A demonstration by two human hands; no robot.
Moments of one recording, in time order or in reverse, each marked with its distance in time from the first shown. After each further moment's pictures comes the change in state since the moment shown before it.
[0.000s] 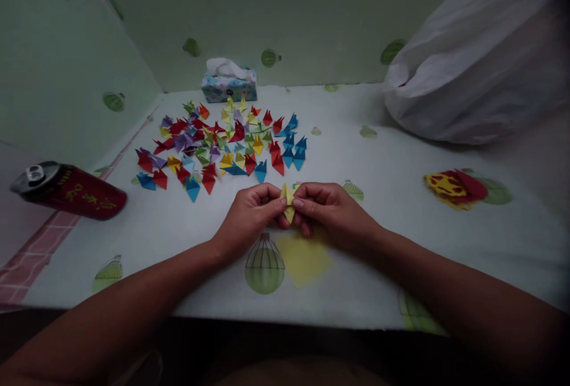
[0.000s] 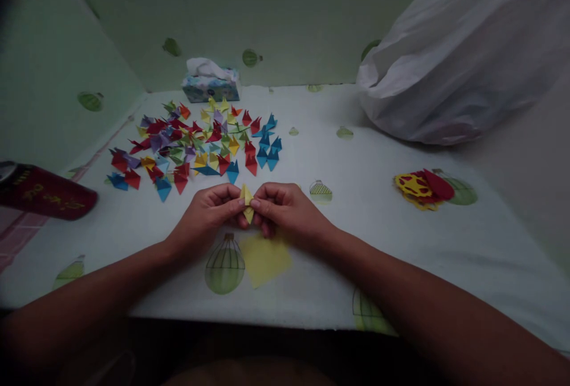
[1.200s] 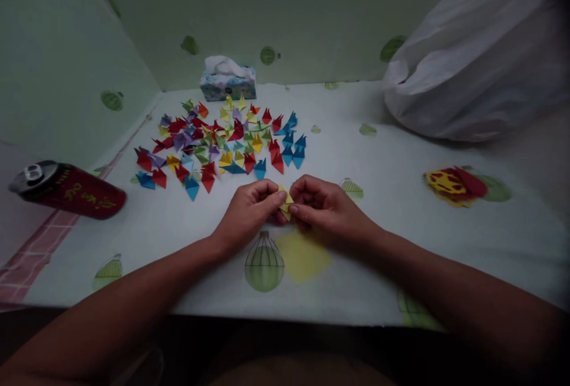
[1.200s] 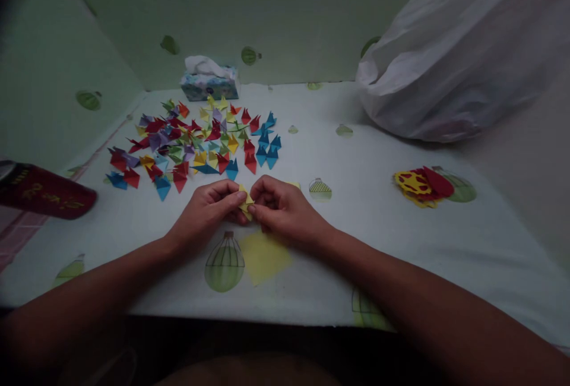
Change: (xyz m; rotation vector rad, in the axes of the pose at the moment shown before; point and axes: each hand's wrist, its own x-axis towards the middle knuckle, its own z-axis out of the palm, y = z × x) left_hand 0.004 0.002 -0.002 0.089 -0.018 0.039; right_hand -0.001 0.000 0.001 -0.245 0.022 -0.124
